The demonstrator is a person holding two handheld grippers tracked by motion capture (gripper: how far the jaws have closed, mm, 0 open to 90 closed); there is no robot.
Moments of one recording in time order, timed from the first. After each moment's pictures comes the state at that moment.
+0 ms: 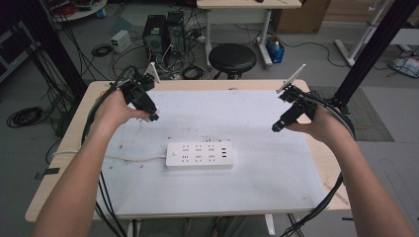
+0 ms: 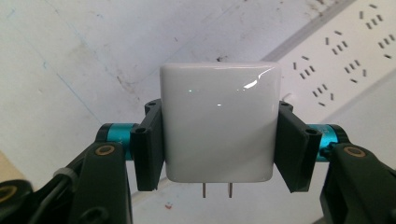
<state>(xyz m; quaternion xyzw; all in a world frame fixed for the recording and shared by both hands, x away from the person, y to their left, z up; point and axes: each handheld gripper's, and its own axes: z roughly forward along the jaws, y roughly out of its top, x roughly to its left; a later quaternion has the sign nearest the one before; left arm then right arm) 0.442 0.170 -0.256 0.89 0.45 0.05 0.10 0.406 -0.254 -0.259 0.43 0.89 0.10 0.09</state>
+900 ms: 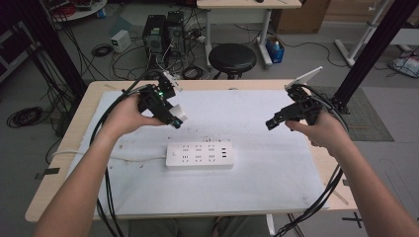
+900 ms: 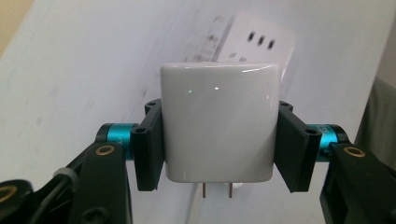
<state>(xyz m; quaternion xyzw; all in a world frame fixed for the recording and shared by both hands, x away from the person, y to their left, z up) 0.412 0.121 -0.254 0.95 0.20 0.04 0.25 0.396 -0.264 -0.257 0.55 0.80 0.23 -0.07</state>
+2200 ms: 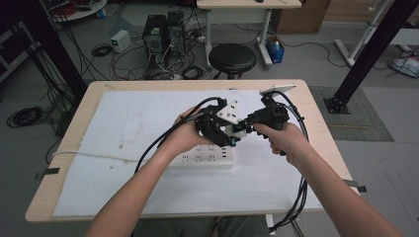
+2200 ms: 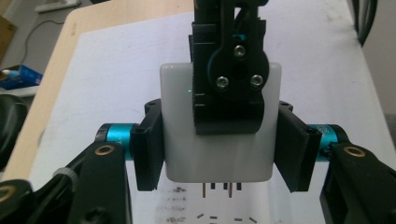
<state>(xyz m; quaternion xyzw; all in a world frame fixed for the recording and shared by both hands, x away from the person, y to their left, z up) 0.369 -0.005 -0.290 0.92 -0.01 0.15 0.36 0.393 -0.204 -0.290 0.55 0.72 0.35 -0.26</state>
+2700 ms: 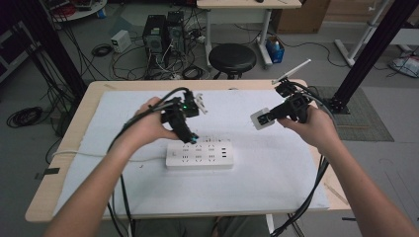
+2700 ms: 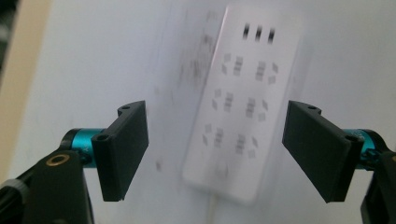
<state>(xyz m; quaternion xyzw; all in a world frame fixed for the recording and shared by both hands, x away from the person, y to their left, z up) 0.385 0.085 -0.264 0.97 0.15 0.10 0.16 0.389 -0.232 -0.236 0.42 0.88 0.24 0.02</state>
